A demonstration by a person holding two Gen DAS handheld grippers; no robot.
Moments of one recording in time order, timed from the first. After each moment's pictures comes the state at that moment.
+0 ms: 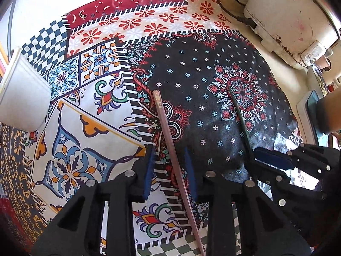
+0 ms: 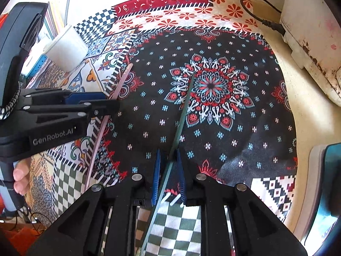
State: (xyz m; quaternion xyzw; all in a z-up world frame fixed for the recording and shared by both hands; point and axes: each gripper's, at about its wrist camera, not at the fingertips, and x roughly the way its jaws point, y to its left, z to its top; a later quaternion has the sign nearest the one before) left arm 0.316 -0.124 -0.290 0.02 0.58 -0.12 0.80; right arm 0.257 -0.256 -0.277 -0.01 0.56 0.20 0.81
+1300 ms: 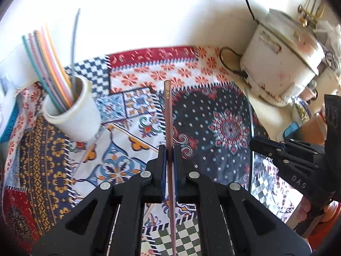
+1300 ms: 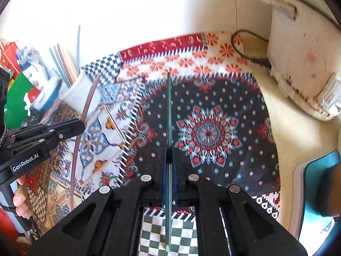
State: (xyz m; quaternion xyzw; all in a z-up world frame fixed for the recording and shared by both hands) left arm 0.280 -0.067 -0.188 -0.03 0.48 -0.09 0.87; right arm 0.263 -0.258 -0.213 0.05 0.48 0.19 0.86
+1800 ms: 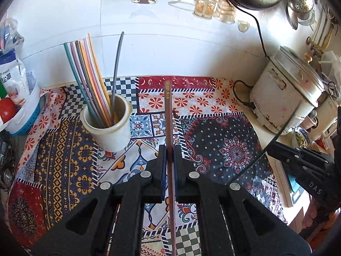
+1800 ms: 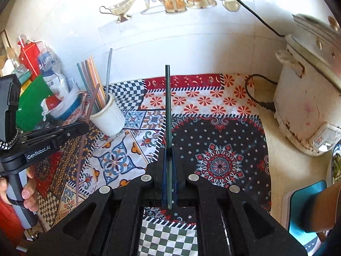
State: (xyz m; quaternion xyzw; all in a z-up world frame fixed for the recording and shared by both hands) left arm 0.264 -0.022 -0.148 -0.07 0.43 -0.05 0.90; right arm 0.252 -0.233 -0.156 0.02 0.41 0.22 0.88
